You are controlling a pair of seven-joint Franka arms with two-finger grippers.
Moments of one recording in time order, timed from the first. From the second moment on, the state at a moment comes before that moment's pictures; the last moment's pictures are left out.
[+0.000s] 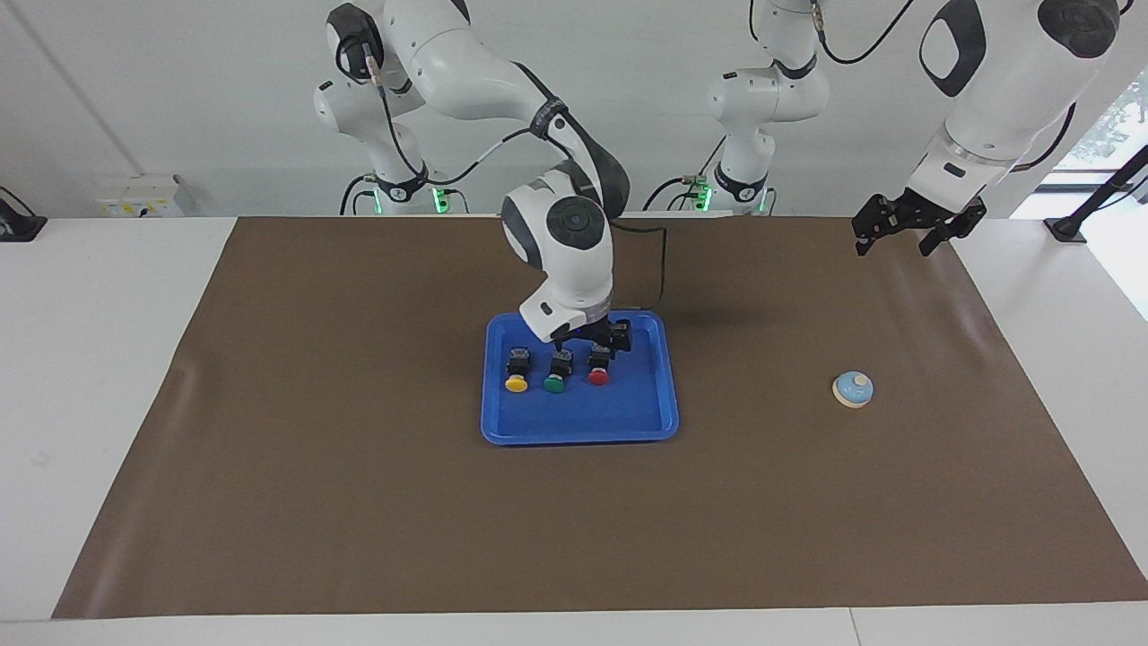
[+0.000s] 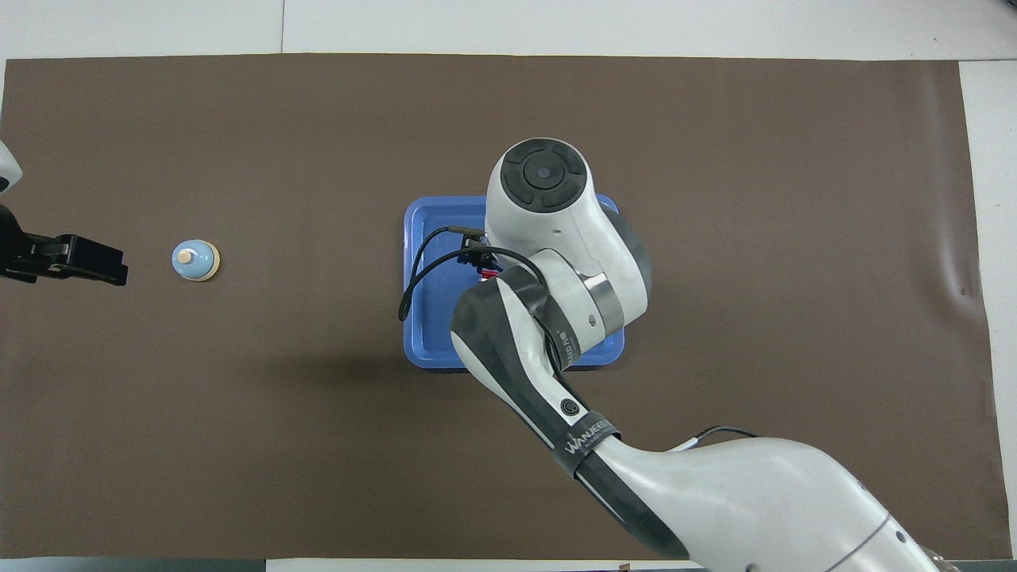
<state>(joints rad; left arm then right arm) -0.02 -0.04 -0.02 -1.69 0.02 1.58 0.07 0.56 0.47 -0.01 -1.49 0.10 1.93 0.72</state>
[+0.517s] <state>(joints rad) -0.02 -0.04 -0.02 -1.69 0.02 1.58 0.07 0.29 0.17 -0.03 -1.55 0.05 1.71 0.28</state>
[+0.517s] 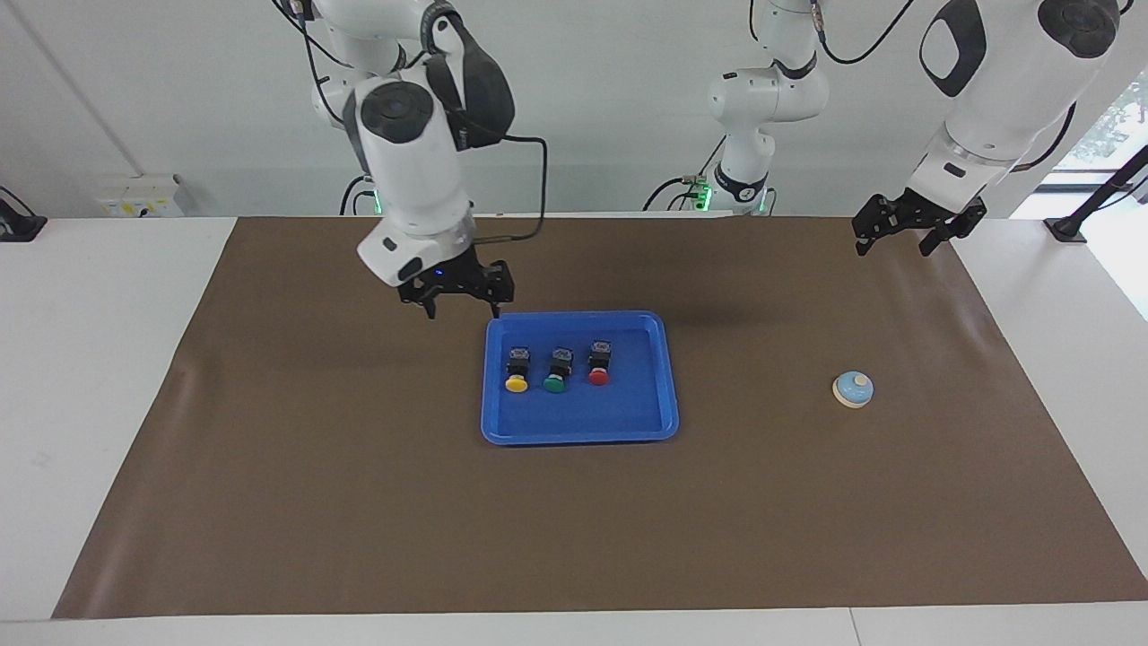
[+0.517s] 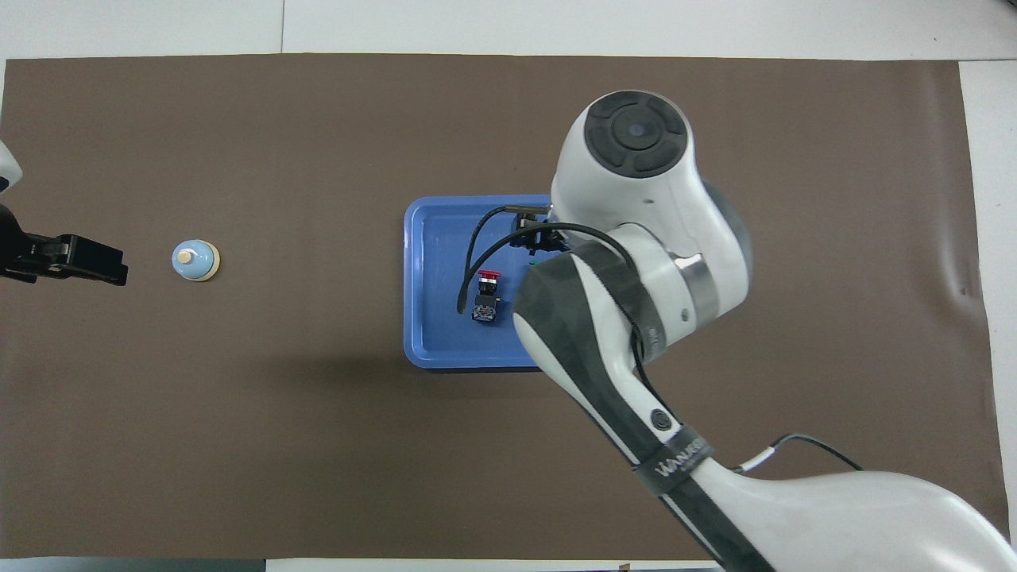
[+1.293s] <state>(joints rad) -0.02 -0.04 -0.02 -1.69 0.02 1.58 0.07 0.09 0.00 -0.02 -1.66 -0.04 1.61 0.08</state>
